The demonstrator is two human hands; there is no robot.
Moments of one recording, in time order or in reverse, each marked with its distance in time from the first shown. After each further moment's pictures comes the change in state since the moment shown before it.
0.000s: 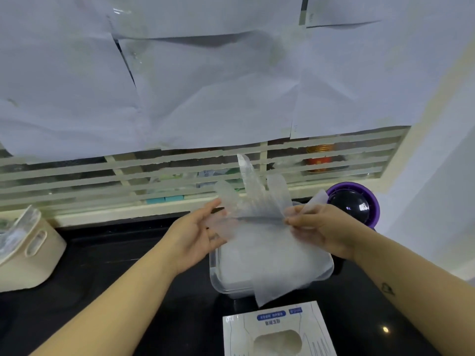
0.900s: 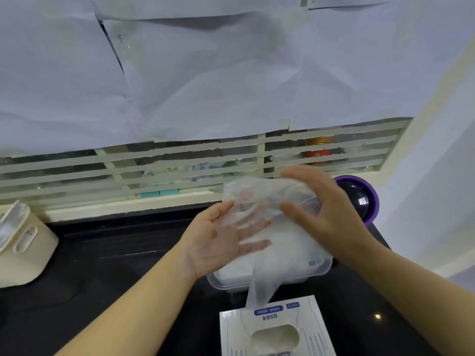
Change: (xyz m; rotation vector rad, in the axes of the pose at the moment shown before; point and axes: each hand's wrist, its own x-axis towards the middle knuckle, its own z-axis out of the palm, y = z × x) left_hand 0.002 -0.017 0.022 -0.221 -0.373 -0.155; right_hand -0.027 -0.004 0.020 -0.764 0.141 -0.889
